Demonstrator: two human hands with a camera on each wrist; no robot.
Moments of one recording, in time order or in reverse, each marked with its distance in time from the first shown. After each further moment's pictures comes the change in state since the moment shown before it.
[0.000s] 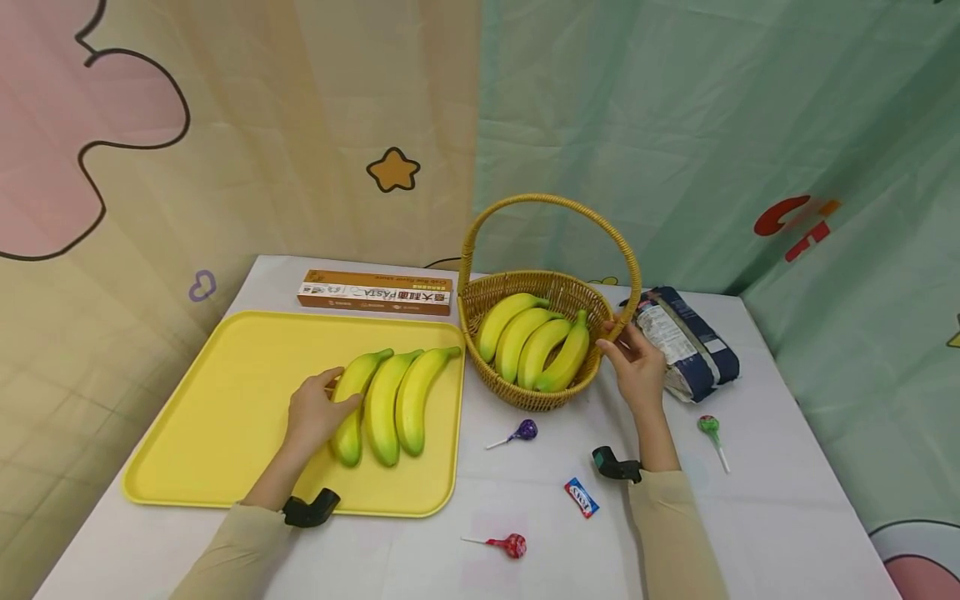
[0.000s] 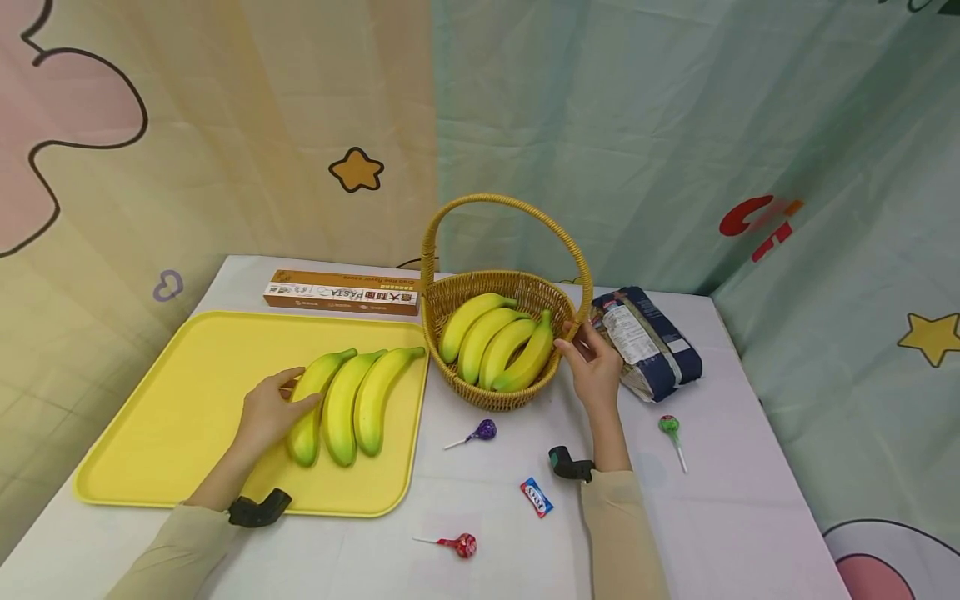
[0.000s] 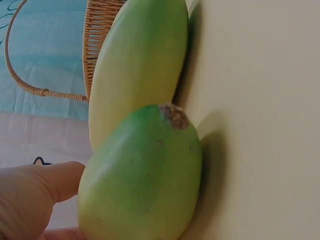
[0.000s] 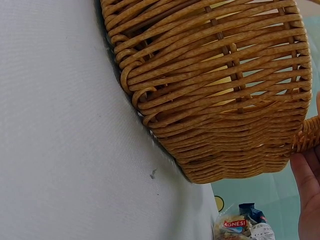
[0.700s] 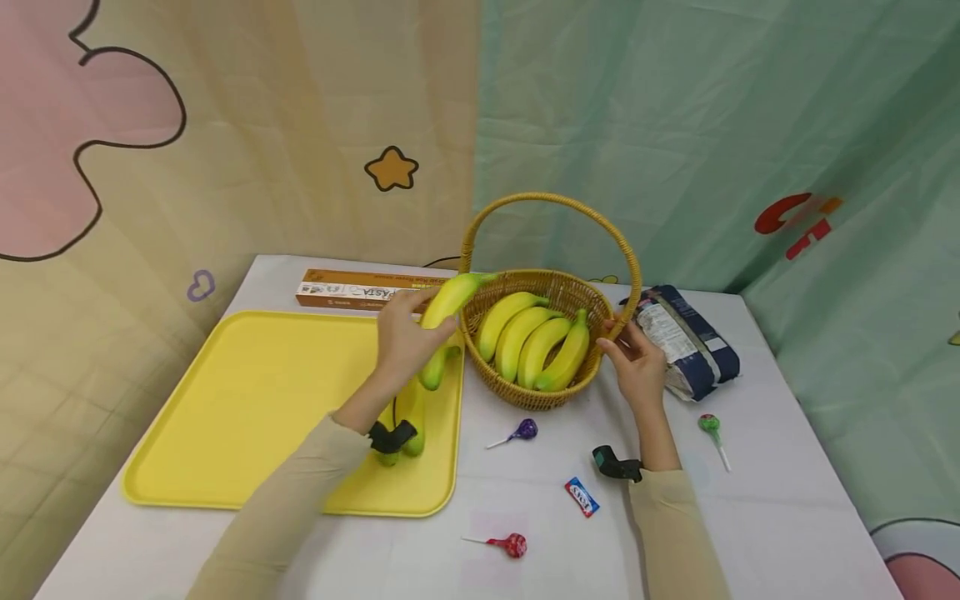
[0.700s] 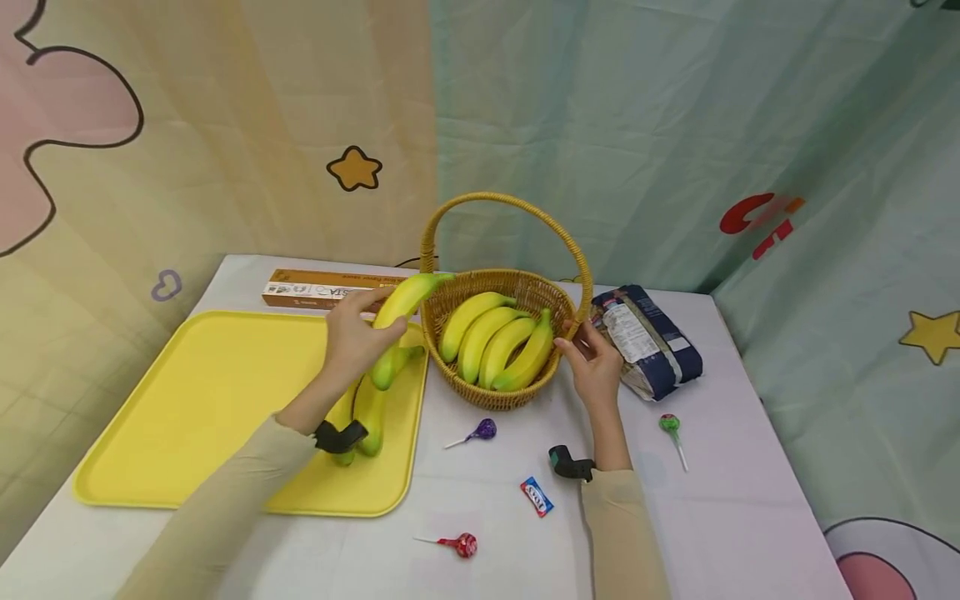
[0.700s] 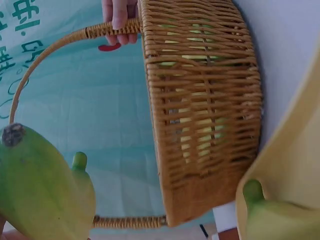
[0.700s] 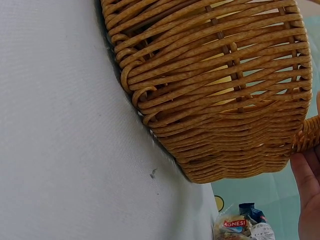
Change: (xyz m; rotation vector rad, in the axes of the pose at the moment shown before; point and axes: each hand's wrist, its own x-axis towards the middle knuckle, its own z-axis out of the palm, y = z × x) left_hand 0.040 0.143 0.030 -0.281 0.222 0.355; right_hand 0.005 0.025 -0.002 0.009 0.032 0.019
